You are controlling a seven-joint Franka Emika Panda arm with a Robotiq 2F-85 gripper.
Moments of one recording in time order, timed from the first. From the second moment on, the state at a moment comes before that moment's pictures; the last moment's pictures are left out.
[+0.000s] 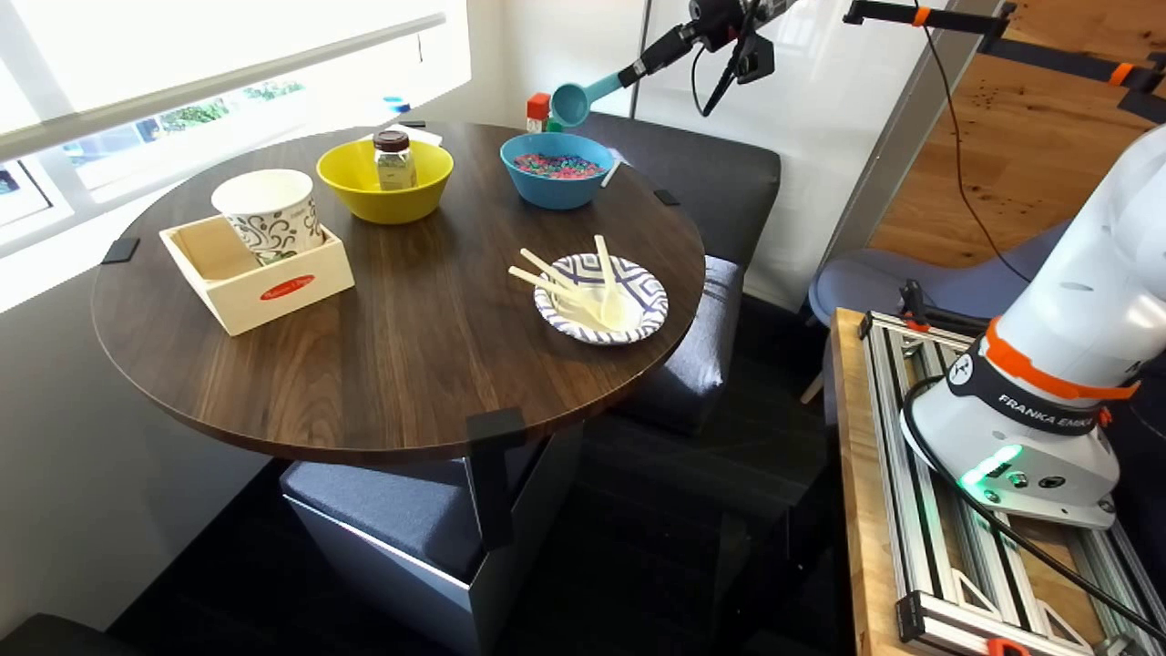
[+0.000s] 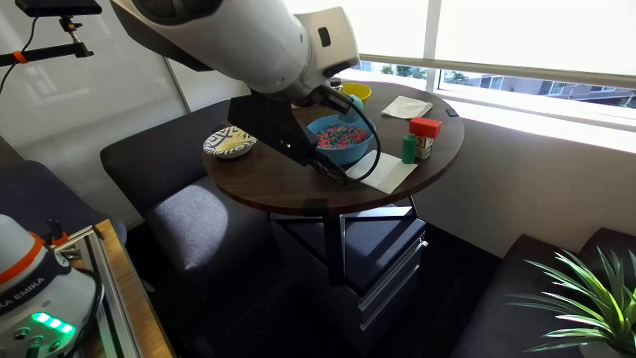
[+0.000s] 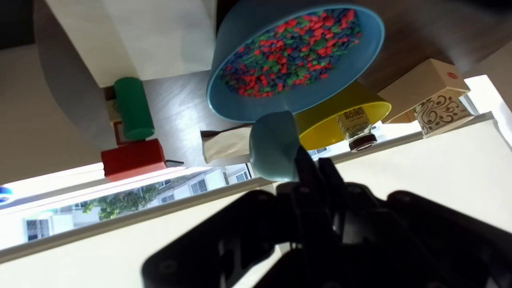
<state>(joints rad) -0.31 -0.05 -0.32 -2.29 1.24 2.30 -1.59</state>
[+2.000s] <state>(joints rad) -0.20 -0.03 -0.12 -2.41 1.23 2.90 -2.00</state>
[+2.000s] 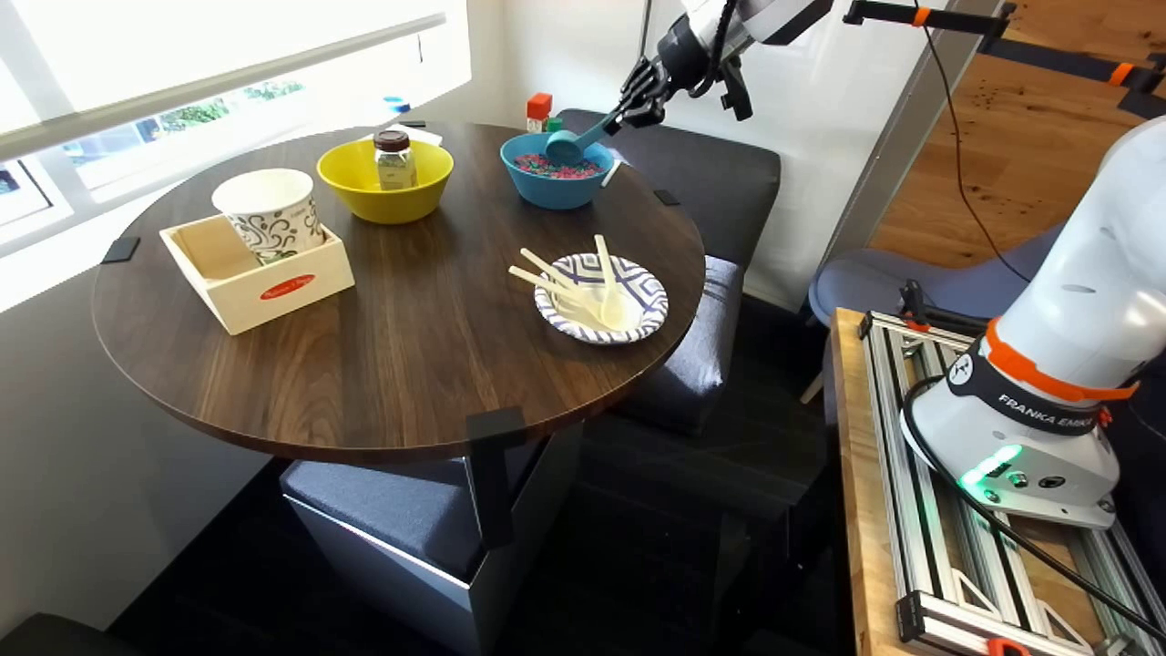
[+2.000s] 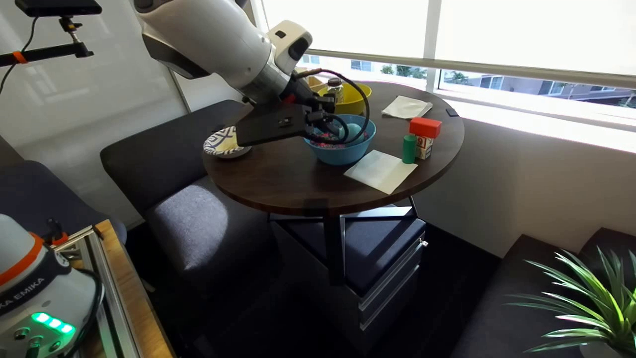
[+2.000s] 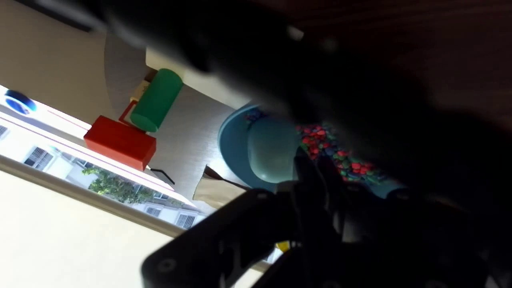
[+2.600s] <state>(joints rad) -0.22 0.01 -0.14 -2.40 0.94 2.67 -1.70</state>
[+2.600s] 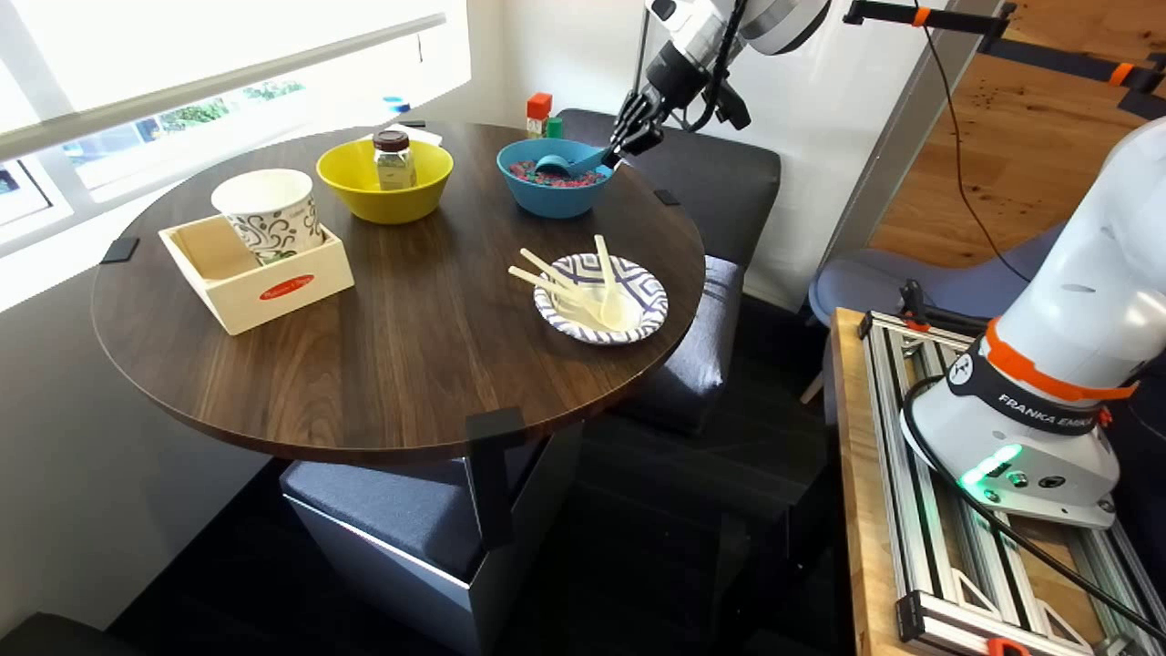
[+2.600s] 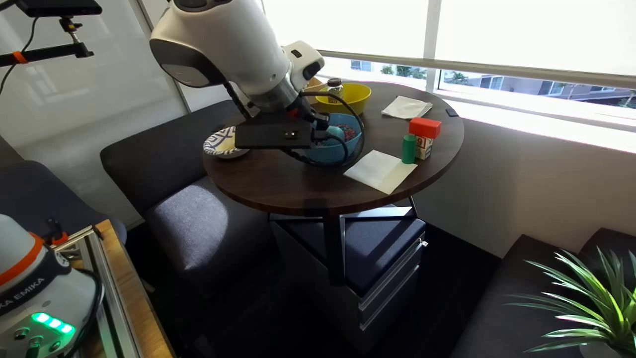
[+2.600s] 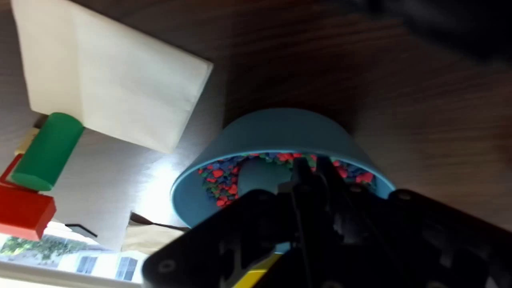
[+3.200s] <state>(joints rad) -0.27 0.04 -0.24 -2.29 0.90 2.11 -1.51</state>
